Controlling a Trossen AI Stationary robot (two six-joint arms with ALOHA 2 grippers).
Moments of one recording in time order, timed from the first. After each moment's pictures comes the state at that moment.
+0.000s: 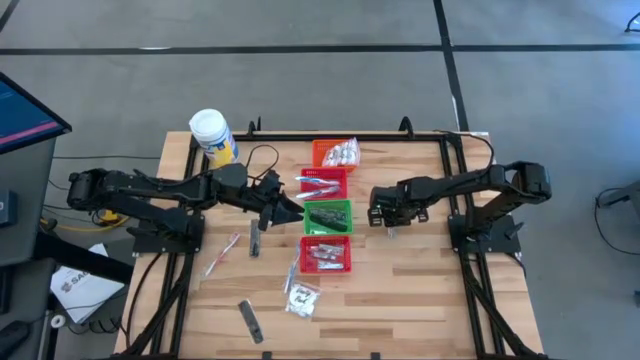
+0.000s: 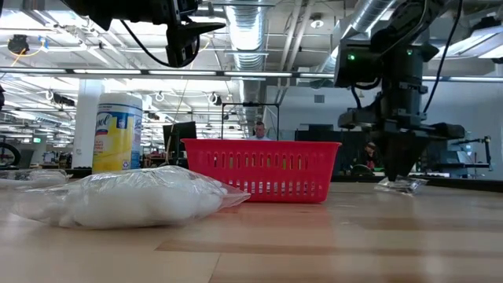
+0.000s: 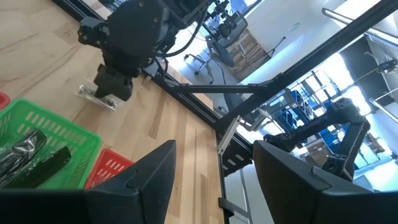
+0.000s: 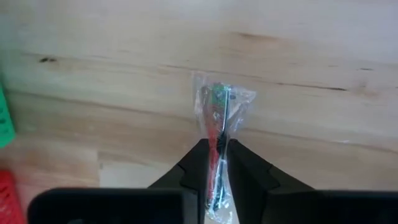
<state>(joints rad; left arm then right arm) 0.08 1.14 0.69 0.29 0.28 -0.74 -0.12 1.51 0.78 -0.72 -0.03 1.31</state>
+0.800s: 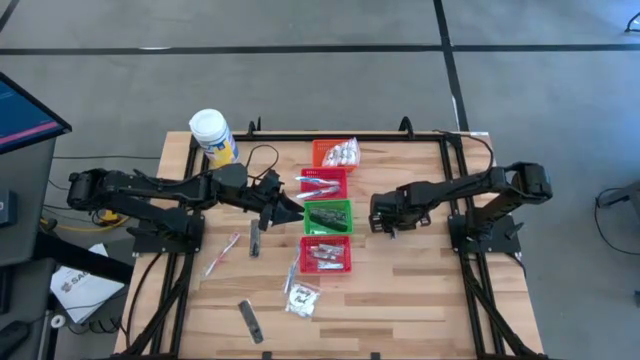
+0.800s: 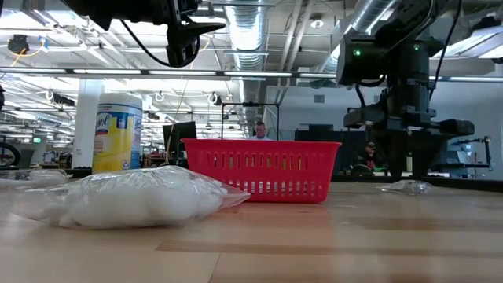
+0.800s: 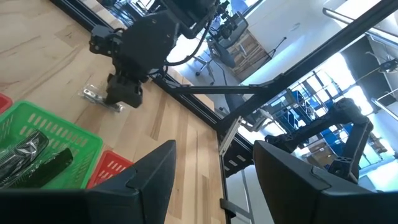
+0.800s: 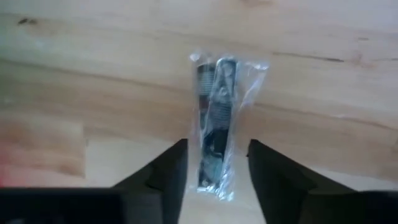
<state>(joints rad) 0.08 1.14 0.69 0.29 0.28 -0.73 -0.06 1.51 0.79 -0.76 -0.03 1.34</state>
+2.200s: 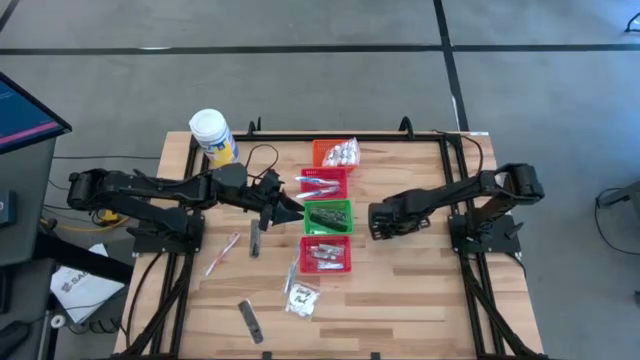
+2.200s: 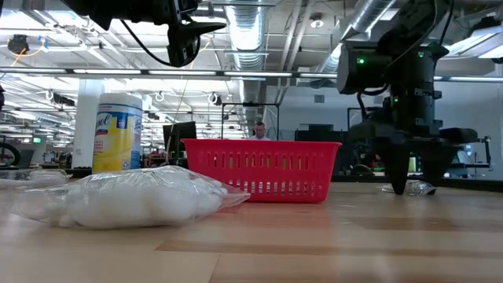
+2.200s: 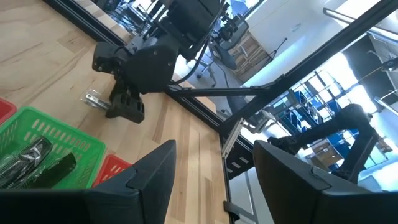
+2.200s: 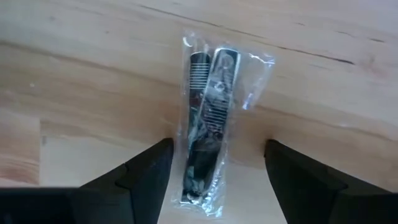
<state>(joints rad) 0.08 1.14 0.69 0.29 0.27 -0.71 0.01 1.60 0.76 -0.72 0.01 1.30</state>
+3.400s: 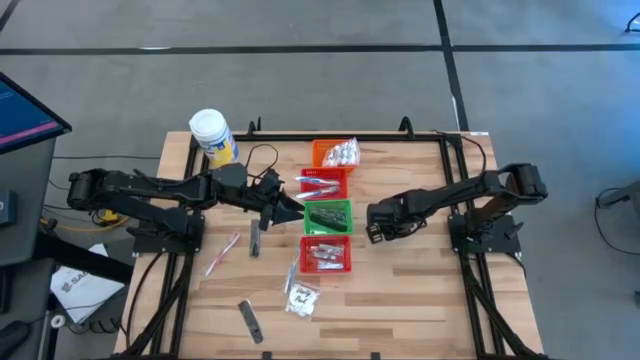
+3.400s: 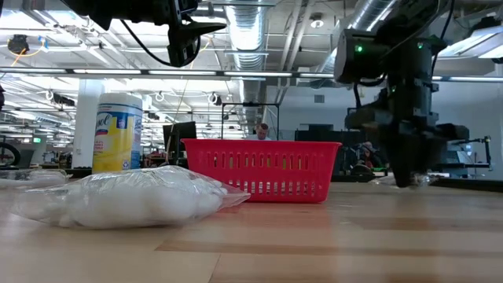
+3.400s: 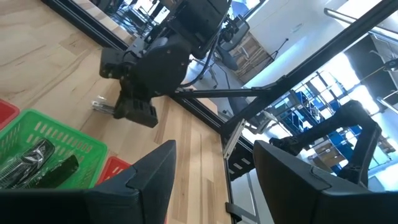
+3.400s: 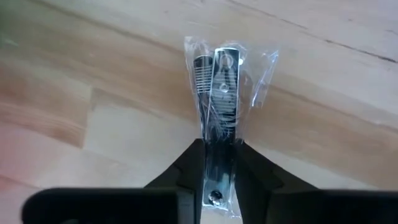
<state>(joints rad) 0.08 1.14 0.69 0.30 0.26 -0.70 0.01 1.56 0.80 -0.72 -0.01 1.24</state>
